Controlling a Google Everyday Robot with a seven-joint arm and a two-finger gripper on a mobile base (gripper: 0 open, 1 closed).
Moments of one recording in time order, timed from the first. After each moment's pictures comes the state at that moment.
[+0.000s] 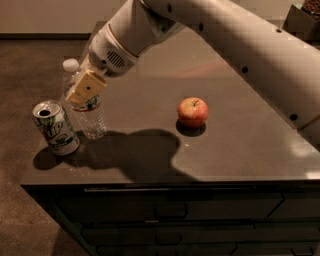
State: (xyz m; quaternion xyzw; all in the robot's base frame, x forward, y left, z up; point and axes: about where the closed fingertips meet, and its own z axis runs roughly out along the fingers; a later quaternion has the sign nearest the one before) arm 0.523 0.154 0.957 -0.66 0.62 0.30 0.29
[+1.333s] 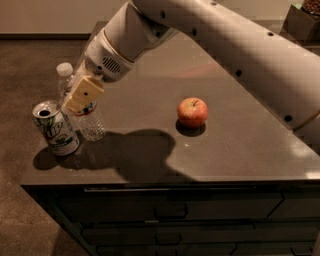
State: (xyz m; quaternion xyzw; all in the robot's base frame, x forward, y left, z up) arm 0.519 0.163 0.949 -0.67 0.62 0.31 0.28
